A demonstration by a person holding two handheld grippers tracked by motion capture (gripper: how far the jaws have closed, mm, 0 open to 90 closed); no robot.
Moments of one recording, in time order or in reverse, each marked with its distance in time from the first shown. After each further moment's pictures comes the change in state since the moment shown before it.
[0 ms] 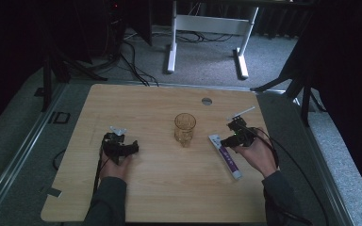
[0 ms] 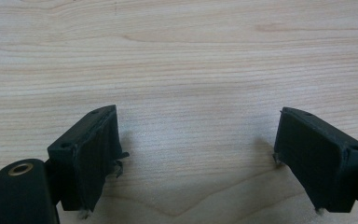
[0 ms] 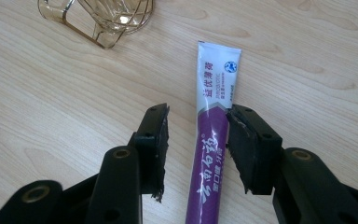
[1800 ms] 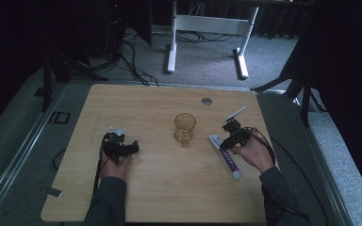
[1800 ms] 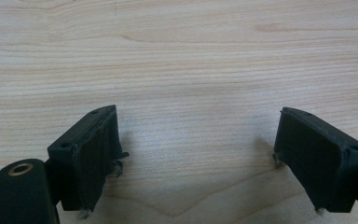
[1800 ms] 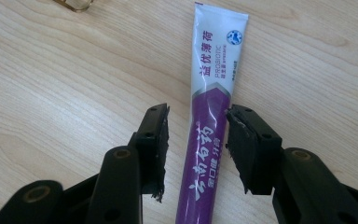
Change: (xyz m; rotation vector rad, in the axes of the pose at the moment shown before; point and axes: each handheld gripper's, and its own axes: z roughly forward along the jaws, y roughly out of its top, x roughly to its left) left arm 0.000 0.000 0.000 0.000 -0.001 0.001; right arm -0.005 0.006 0.028 0.156 -0.013 -0.008
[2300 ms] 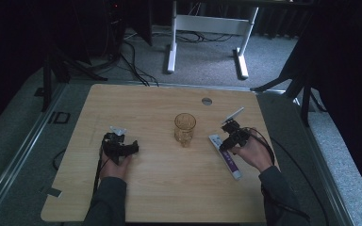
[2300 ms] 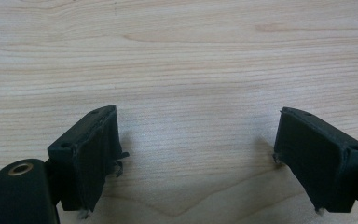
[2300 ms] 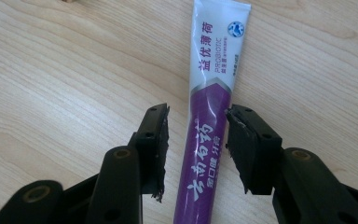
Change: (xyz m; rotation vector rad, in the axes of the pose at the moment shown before) left arm 0.000 0.000 0.000 0.000 0.000 0.000; right arm -0.001 0.002 0.007 0.036 -0.003 0.000
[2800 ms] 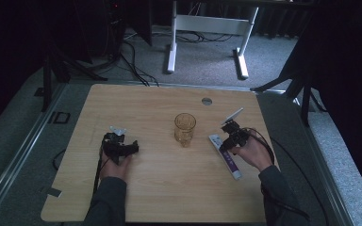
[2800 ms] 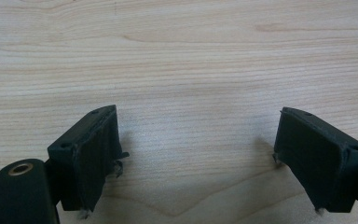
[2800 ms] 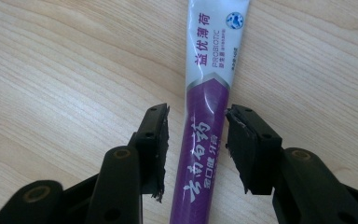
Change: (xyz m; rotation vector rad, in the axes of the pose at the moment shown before) left arm 0.000 0.000 0.000 0.000 0.000 0.000; right arm -0.004 0.001 0.007 0.030 0.003 0.004
